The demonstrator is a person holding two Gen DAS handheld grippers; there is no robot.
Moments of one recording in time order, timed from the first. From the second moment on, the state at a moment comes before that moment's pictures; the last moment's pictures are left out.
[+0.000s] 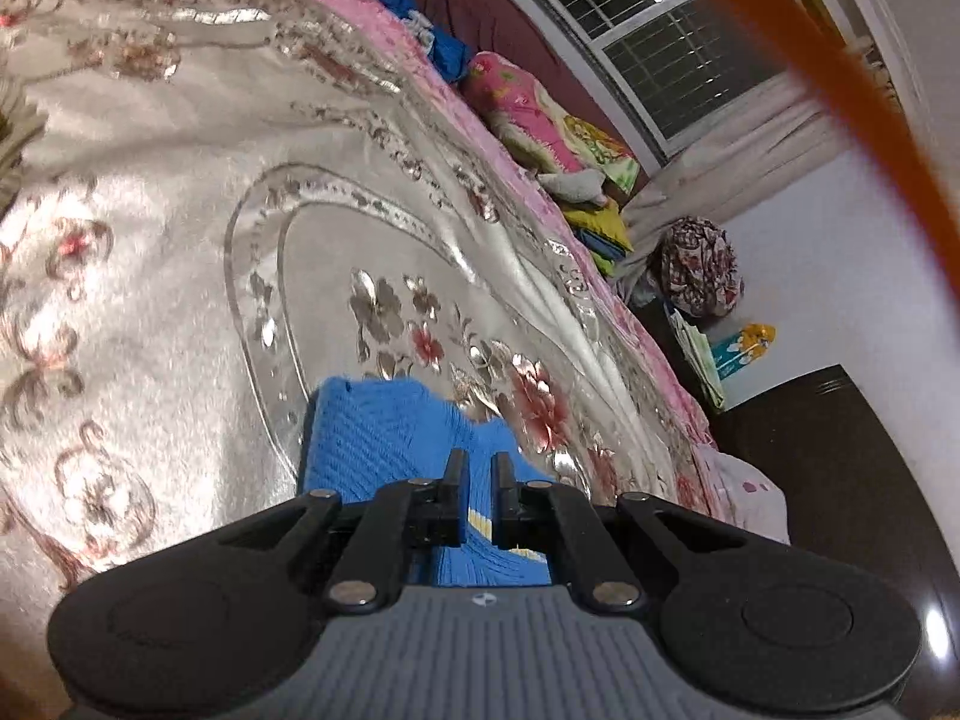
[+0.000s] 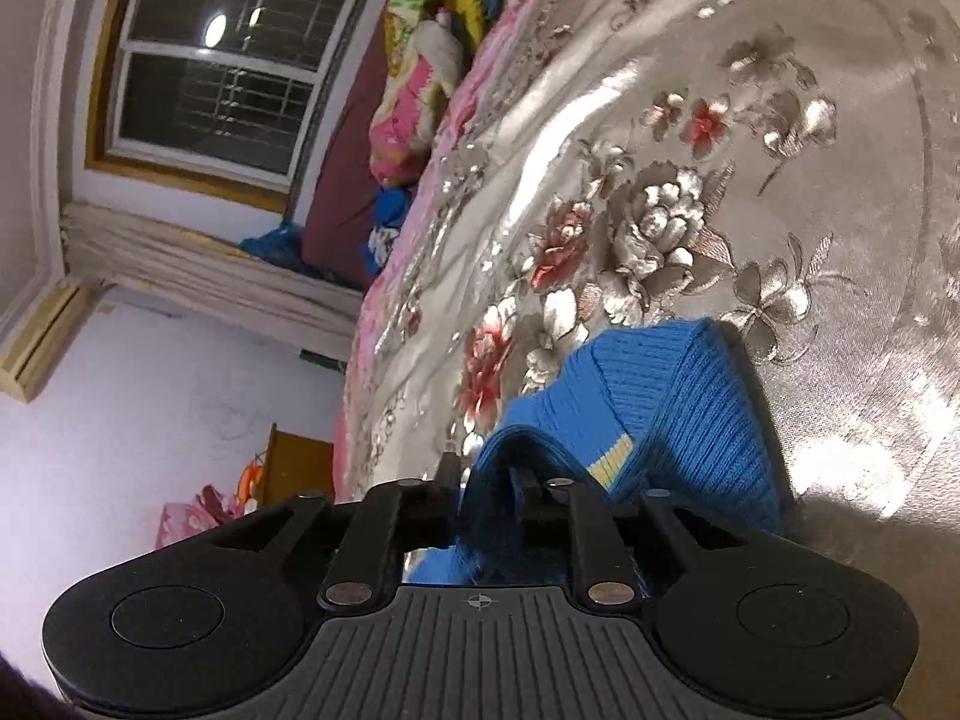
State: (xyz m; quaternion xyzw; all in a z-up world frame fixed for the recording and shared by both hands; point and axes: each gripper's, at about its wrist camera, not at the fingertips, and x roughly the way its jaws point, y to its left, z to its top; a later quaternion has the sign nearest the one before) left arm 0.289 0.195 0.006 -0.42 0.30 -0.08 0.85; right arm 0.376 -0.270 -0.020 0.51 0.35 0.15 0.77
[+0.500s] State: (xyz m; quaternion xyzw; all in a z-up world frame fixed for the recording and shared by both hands) left arm 0.210 0.149 0.028 -0.21 0.31 -0.12 0.92; right arm 0.381 -0.279 -0.007 0.52 0.31 0.15 0.78
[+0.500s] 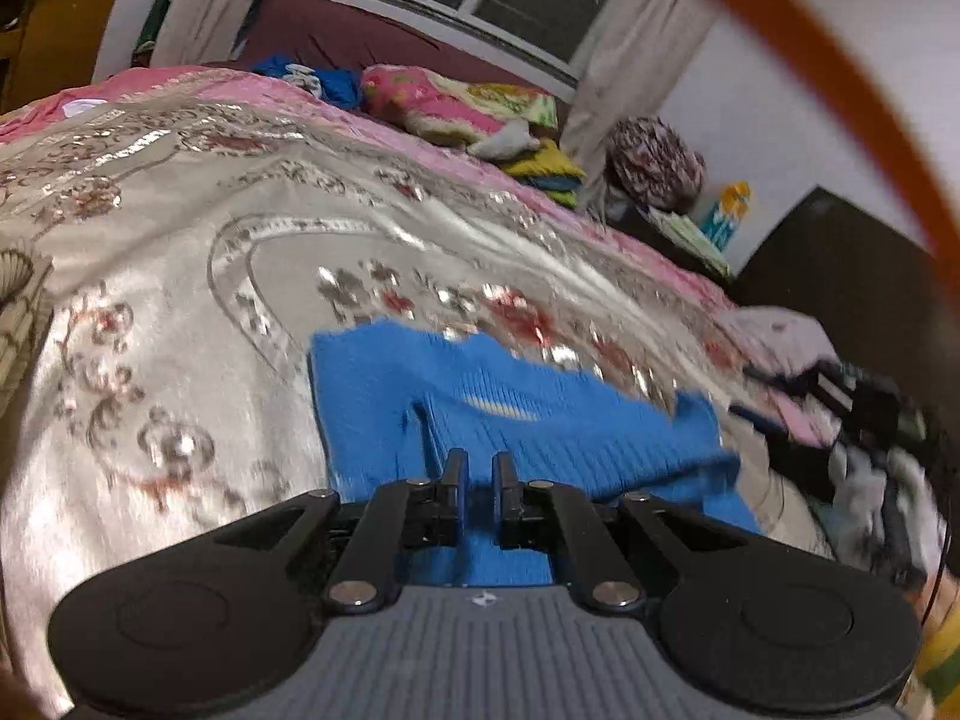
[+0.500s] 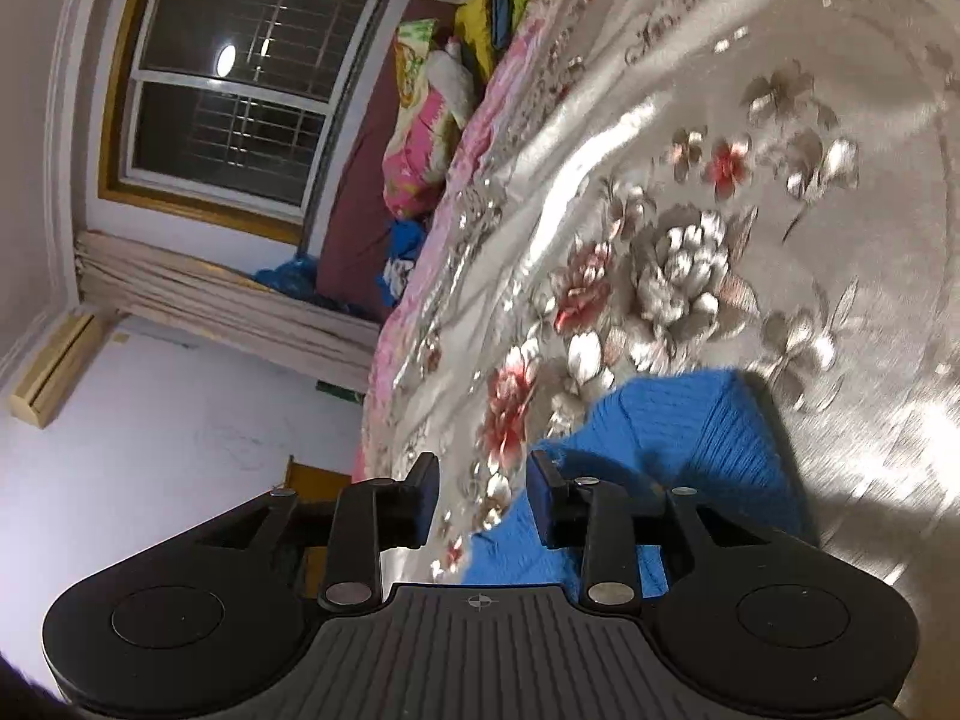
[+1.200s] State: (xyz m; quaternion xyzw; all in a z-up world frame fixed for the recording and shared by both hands) left arm 0.267 0.115 0.026 -0.16 0.36 -0.18 0.90; right arm 0.355 -0.253 -0.003 0.37 0.36 0.15 0.84
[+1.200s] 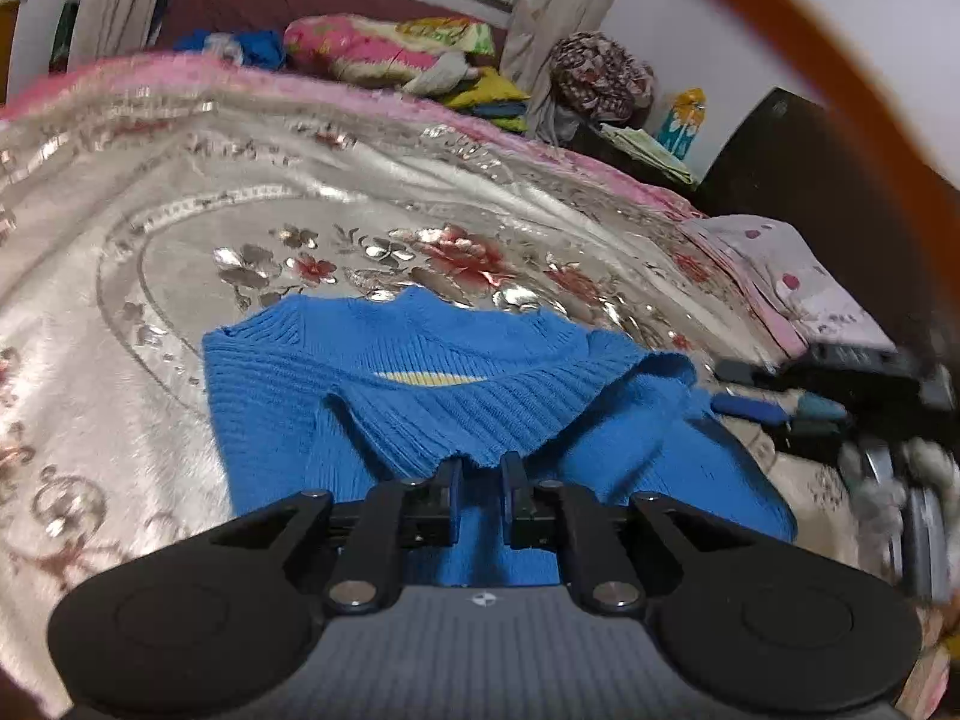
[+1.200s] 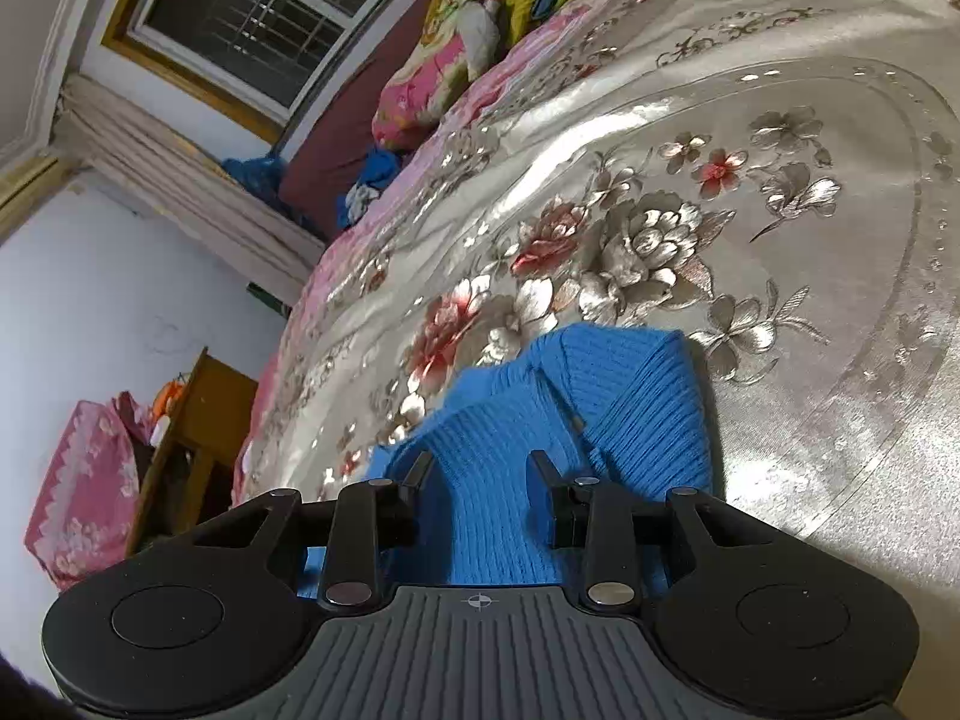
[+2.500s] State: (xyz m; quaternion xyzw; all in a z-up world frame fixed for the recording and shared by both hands) left arm 0.333 0.089 0.022 -0.02 0.40 -0.10 0.91; right arm 0.347 -0.249 -0.008 0.35 0.38 0.15 0.85
